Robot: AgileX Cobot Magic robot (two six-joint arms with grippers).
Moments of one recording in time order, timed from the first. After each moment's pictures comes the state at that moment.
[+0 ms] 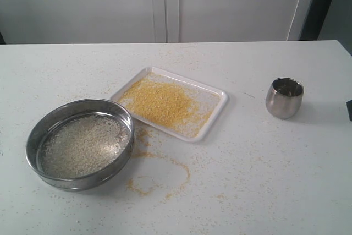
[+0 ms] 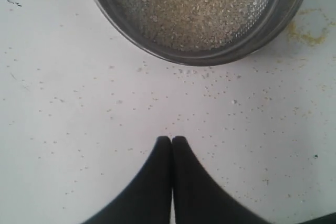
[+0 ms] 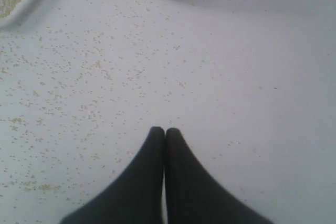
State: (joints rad) left arm -0.12 1.05 -0.80 -0.23 1.07 0.17; right arm 0.12 0.91 -0.84 -0.06 0.97 0.09
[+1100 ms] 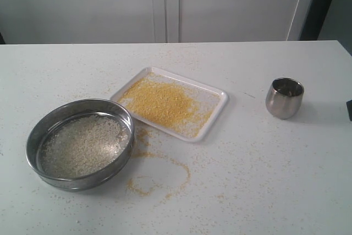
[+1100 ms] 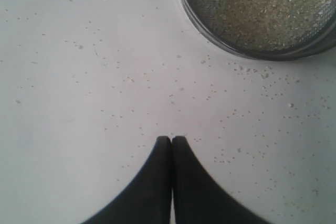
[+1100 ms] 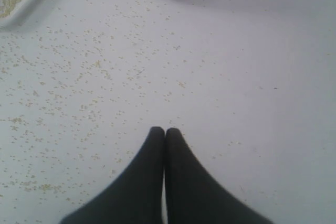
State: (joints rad) left arm -0.04 0.89 -0.75 -0.09 1.09 0.08; right arm 0.12 0.91 -0.84 -0.06 0.97 0.09
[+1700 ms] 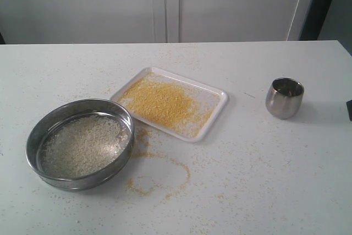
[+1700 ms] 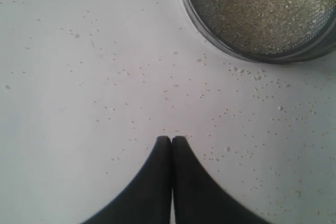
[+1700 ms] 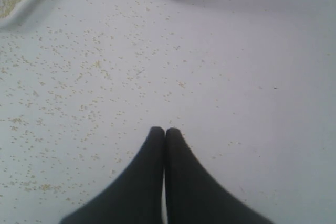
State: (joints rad) left arm 0.03 0.88 -0.75 -0.15 1.12 0.10; right arm 0.12 0.91 -0.84 -0.06 0.97 0.09
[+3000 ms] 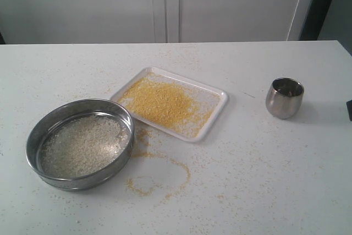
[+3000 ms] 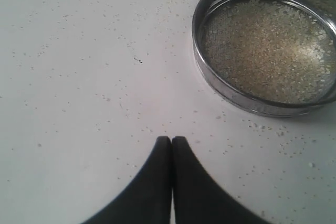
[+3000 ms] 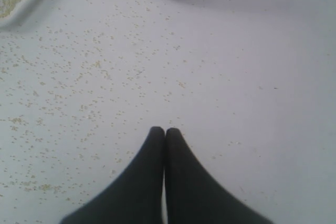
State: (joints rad) left arm 0.03 0.34 -0.36 -0.12 0.78 0.13; right arm 0.12 0.91 -0.84 -0.06 0.97 0.09
